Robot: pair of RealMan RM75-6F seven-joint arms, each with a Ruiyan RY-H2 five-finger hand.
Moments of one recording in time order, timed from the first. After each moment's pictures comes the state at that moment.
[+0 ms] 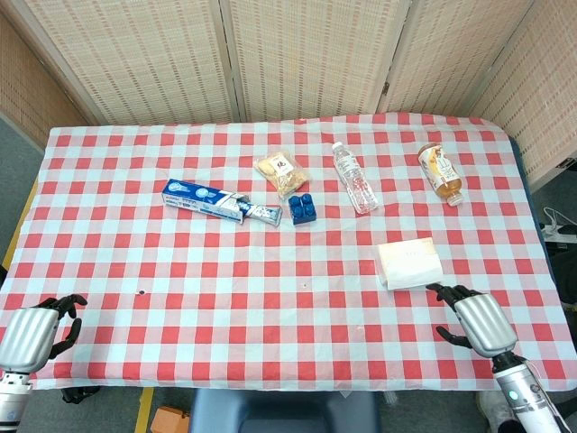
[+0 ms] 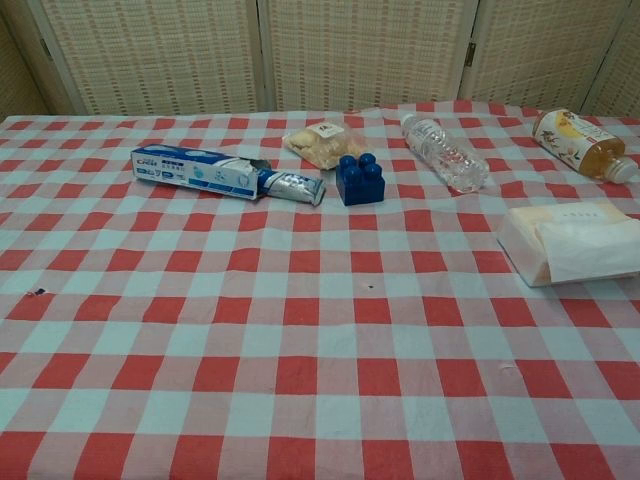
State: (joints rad) left arm -0.11 -1.13 -0.01 -1.60 1.55 1.47 0.10; right arm 0.19 -1.18 -0.05 -1.55 -1.63 1.35 -0.02
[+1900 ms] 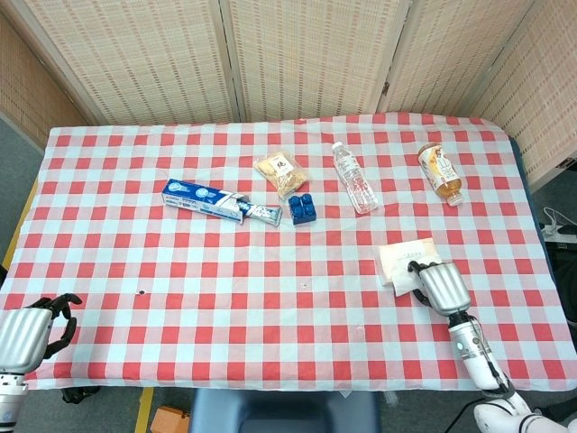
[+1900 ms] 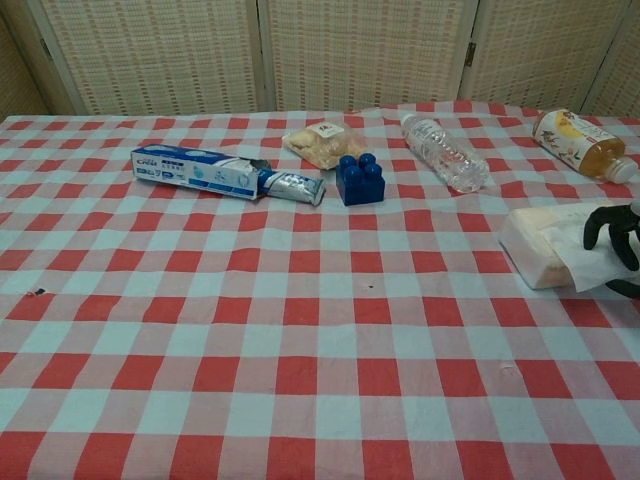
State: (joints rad) left arm -0.11 -1.12 -0.02 -1.61 1.53 1.48 0.09; right arm 0.35 -1.63 0.06 -0.96 -1.53 1.24 -0.09
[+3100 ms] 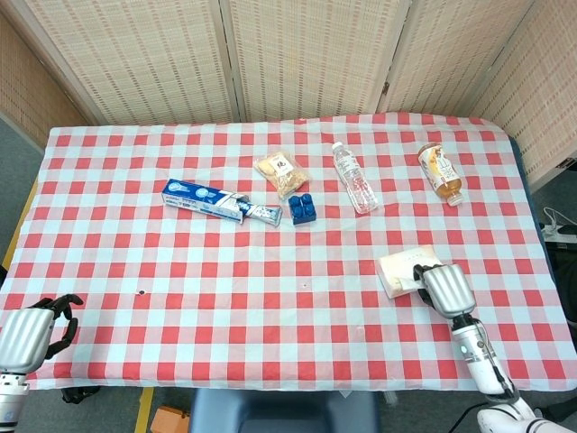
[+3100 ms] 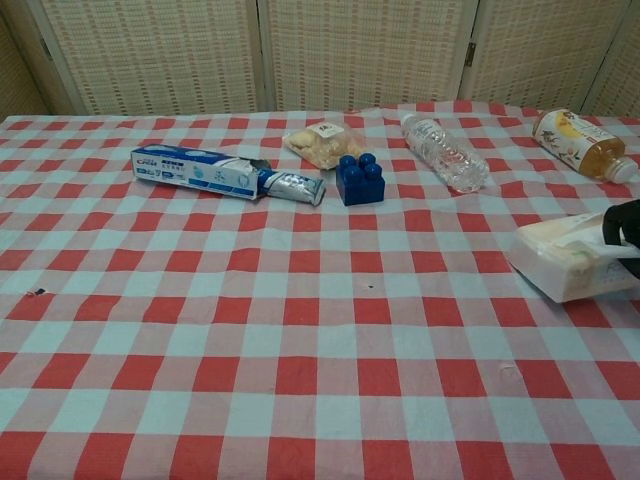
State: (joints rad) left arm -0.11 -1.12 -0.02 -1.61 1.53 1.47 0.10; right arm 0.34 -1.58 0.05 -1.06 -1.51 1.27 -0.12
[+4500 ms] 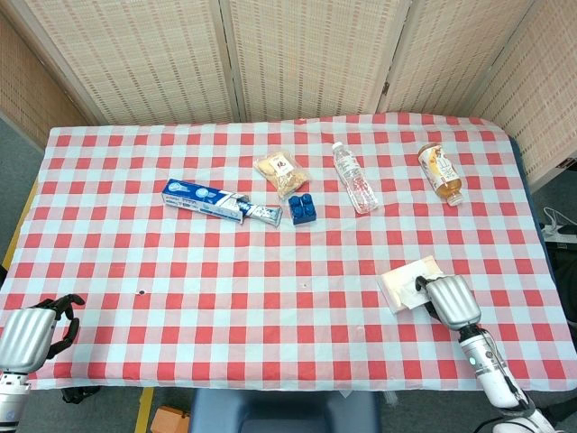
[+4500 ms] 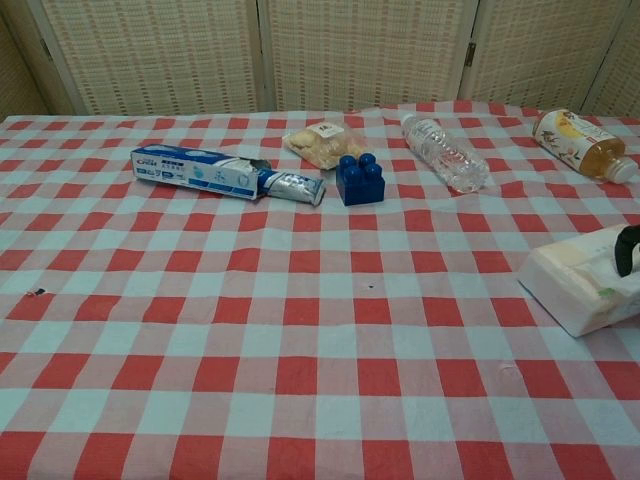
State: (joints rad) left arm -0.11 -1.13 -0.02 -1.61 1.53 1.47 0.10; right arm 0.32 -1.46 0.00 -1.23 -1.50 1.22 -0.18
